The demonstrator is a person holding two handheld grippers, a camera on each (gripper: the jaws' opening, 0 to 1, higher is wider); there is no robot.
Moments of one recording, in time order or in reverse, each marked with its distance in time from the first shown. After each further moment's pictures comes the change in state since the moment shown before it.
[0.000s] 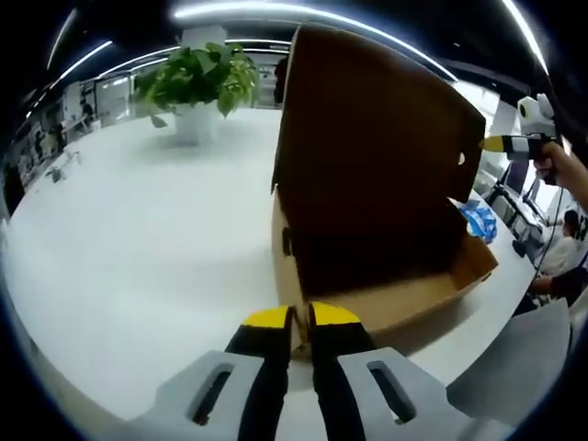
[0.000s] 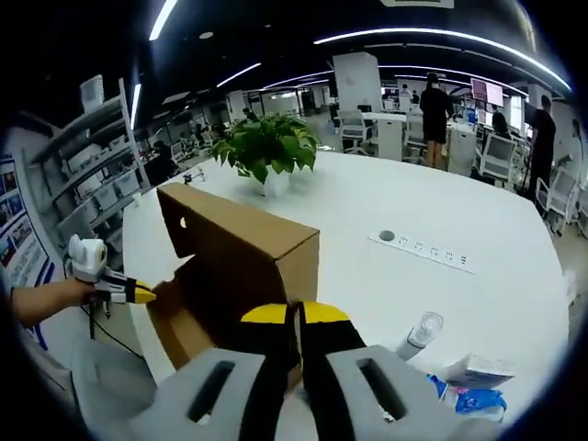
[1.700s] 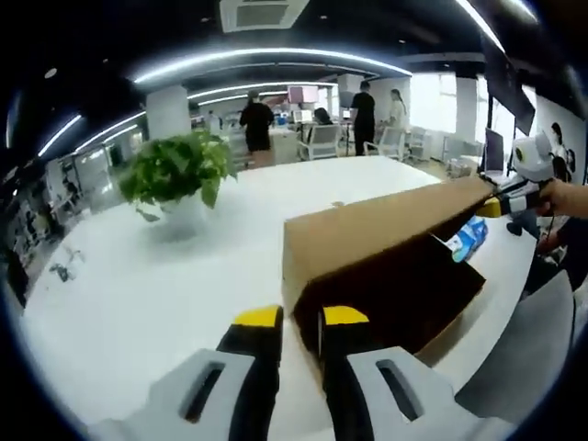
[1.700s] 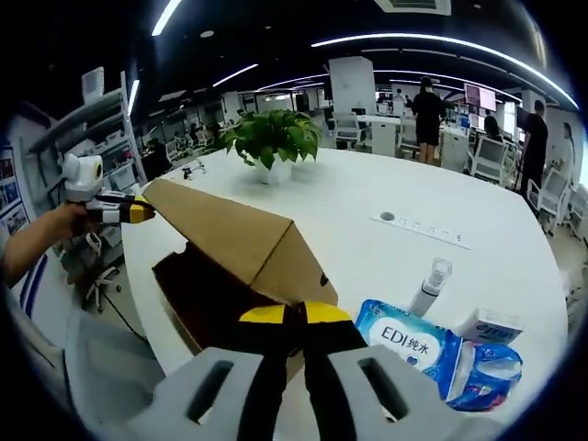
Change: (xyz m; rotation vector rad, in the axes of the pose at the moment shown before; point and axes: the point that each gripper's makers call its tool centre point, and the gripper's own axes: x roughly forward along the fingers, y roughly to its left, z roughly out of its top) left arm -0.043 -0.008 0.102 0.275 -0.172 -0.021; right arm -0.025 0.035 -0.055 -0.038 -0.007 -0.043
